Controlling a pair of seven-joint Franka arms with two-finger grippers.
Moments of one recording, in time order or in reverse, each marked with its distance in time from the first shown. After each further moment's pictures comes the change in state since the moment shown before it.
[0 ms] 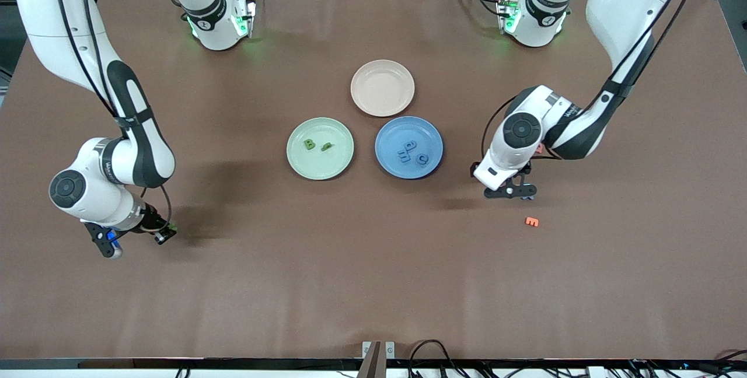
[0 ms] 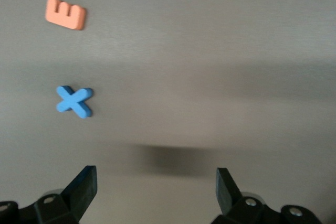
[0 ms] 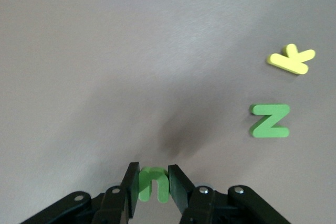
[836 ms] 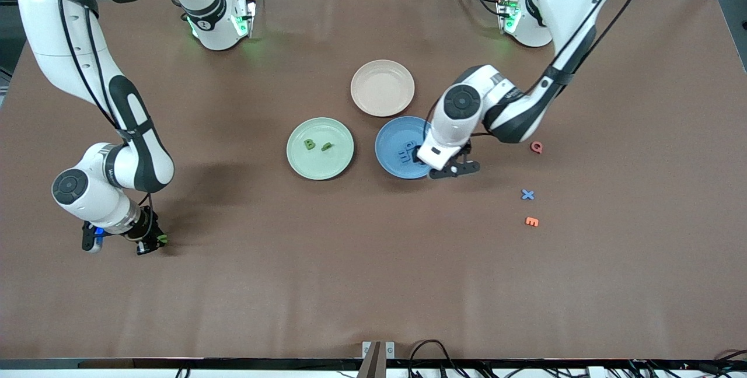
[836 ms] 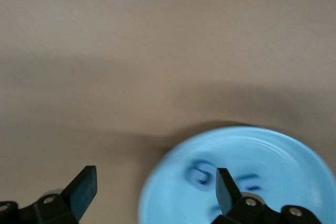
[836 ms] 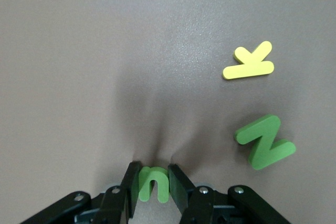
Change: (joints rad) left arm -0.251 0.011 0.004 0.082 -0.174 0.027 -0.228; right arm -0.034 0.079 -0.023 -0.001 0.000 0.186 0.446
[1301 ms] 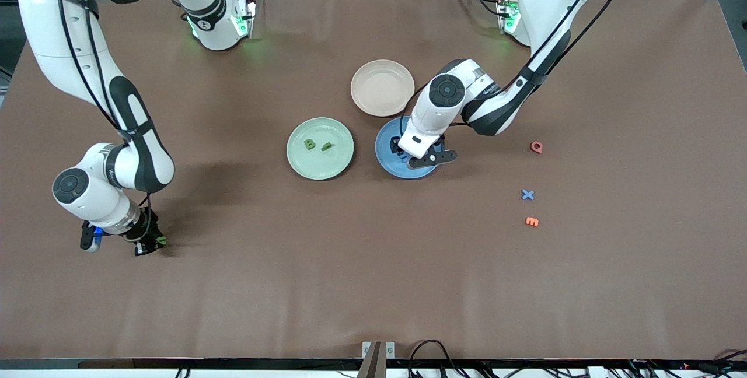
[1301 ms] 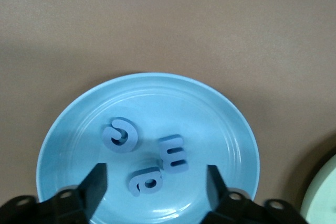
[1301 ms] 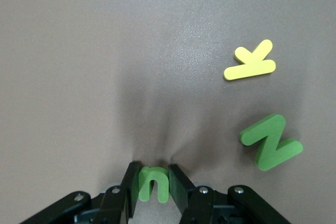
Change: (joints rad) left arm -0.089 0.044 -0.008 -0.033 -0.084 0.185 -0.107; right arm -0.002 0.006 0.000 -0.001 0.000 0.031 0.050
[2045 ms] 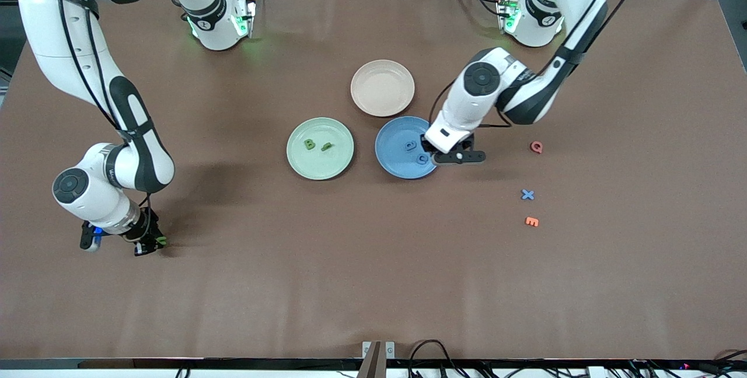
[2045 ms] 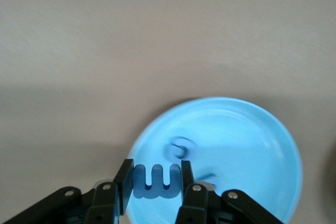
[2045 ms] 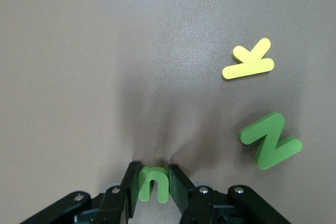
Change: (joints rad) left arm 0.098 -0.153 -0.014 -0.121 0.000 0.002 0.204; right arm 0.000 0.000 0.000 0.000 0.000 0.000 0.014
